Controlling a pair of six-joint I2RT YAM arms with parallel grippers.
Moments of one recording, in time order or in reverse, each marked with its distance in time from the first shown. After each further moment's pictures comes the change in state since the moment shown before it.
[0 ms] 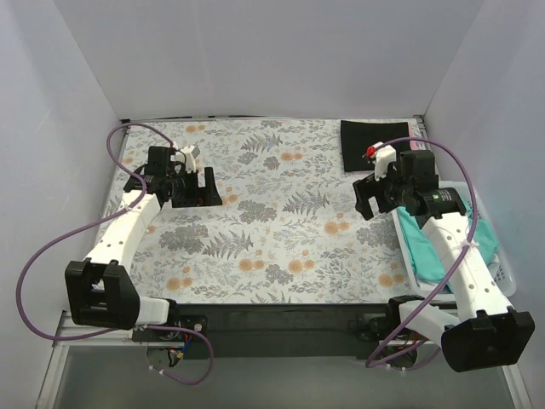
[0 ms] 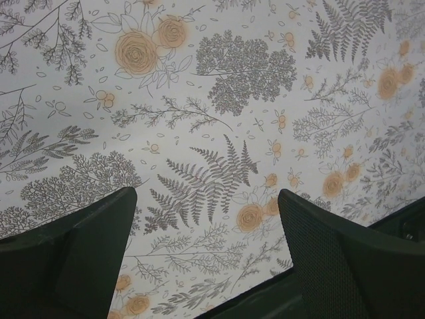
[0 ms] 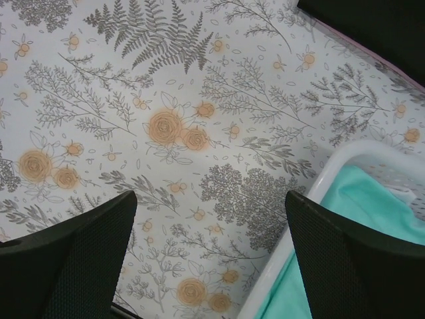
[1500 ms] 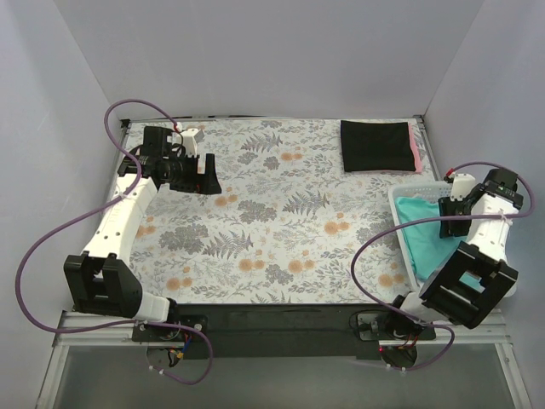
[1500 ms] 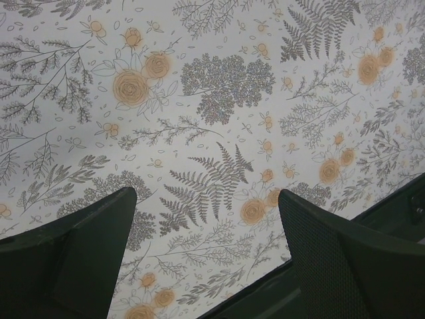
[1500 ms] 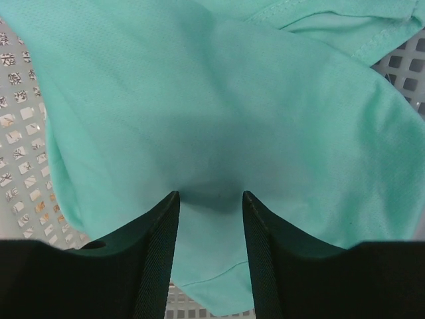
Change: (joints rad) left arm 0.000 0.070 0.248 -0.171 0.066 0.170; right arm -0.764 0.283 0.036 -0.205 0.078 -0.364
